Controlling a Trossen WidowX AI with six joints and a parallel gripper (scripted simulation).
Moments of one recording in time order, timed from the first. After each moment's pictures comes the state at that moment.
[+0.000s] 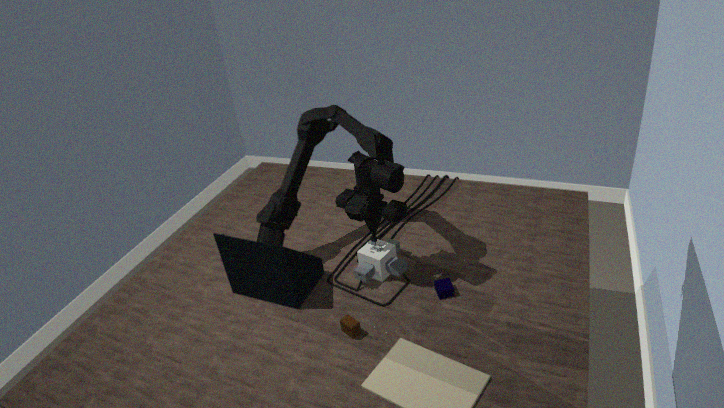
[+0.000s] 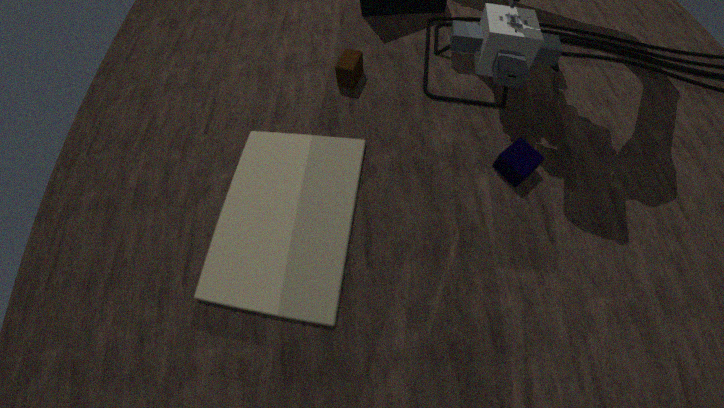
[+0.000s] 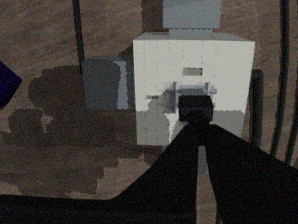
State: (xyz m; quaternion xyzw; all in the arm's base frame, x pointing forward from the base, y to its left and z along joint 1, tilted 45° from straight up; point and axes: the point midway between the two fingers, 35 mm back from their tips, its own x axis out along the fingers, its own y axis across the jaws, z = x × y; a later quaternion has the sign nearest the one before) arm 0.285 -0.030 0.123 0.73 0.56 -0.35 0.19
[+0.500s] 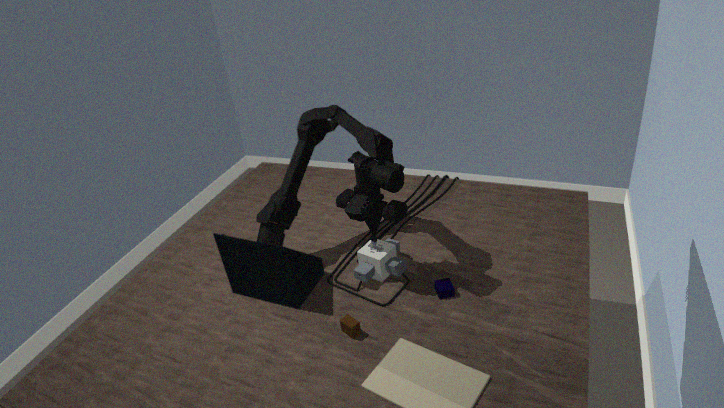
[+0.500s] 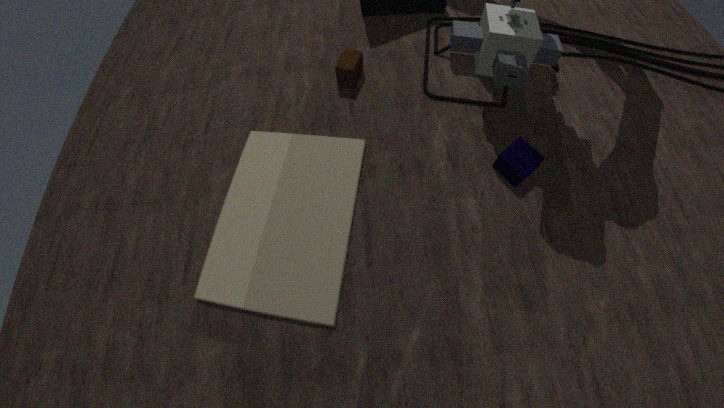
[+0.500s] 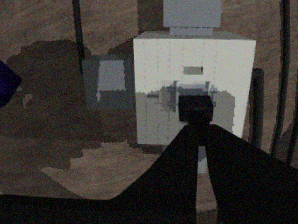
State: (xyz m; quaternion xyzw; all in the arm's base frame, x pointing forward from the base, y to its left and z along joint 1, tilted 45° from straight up) arm 0.285 -0.029 0.123 0.73 0.56 -0.35 0.19
